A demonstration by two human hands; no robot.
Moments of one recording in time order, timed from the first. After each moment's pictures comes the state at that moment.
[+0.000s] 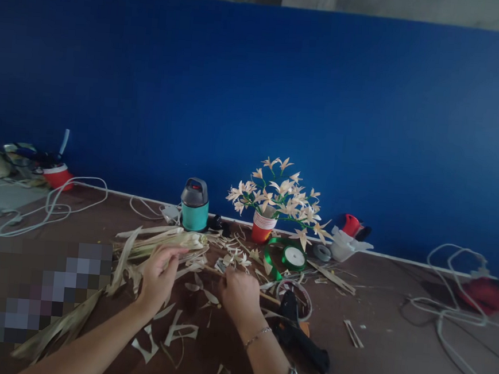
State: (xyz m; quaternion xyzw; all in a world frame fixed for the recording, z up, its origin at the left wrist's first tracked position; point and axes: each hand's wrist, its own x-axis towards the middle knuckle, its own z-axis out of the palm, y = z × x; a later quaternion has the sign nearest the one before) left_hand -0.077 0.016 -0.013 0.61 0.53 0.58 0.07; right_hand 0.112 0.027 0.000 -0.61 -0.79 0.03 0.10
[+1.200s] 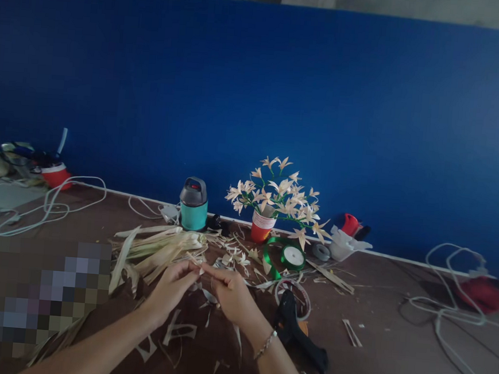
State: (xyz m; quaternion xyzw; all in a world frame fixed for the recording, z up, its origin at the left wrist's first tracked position) left_hand -0.040 0.005 -0.006 0.47 0.52 0.52 0.49; right_hand 0.111 0.020 0.013 -0.41 -0.69 0.50 0.33
